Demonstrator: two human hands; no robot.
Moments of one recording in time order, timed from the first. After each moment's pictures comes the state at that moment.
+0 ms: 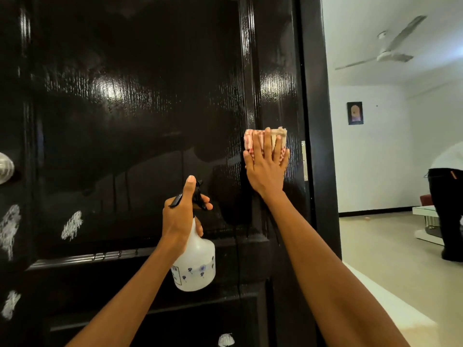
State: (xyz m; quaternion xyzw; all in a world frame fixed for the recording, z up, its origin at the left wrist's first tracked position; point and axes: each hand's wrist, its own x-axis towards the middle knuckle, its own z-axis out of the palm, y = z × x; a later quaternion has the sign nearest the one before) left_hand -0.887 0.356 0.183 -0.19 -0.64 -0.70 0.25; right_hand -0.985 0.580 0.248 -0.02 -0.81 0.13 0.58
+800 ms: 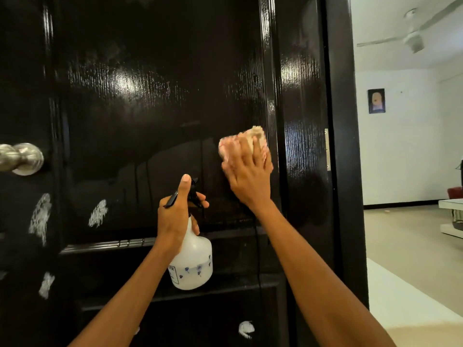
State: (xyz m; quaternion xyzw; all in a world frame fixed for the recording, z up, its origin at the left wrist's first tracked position) left_hand -0.891 0.312 0.176 -0.17 -0.64 -0.68 0.29; right_hand -0.997 0.499 0.219 0.10 -0.74 0.07 0.66
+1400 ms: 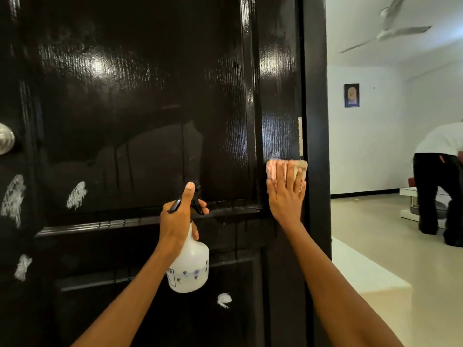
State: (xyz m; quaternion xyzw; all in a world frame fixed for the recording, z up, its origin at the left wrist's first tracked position) left_hand -0.875 0.332 0.117 -0.17 -0.67 -0.69 0.22; right_hand -0.973 0.622 0.095 -0.06 -0.82 0.18 0.54
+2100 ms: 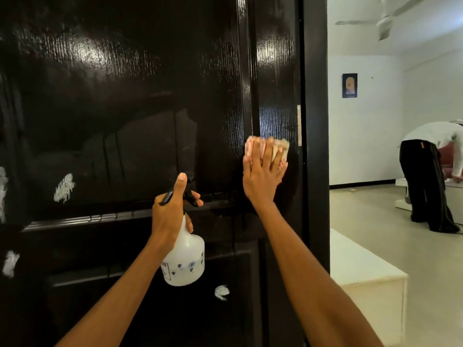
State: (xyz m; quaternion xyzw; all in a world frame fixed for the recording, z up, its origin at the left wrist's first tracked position) left_hand -0.883 0.341 0.115 -0.18 -0.66 -0.70 0.22; right_hand -0.992 0.571 0.130 -0.08 -0.77 0.18 0.61
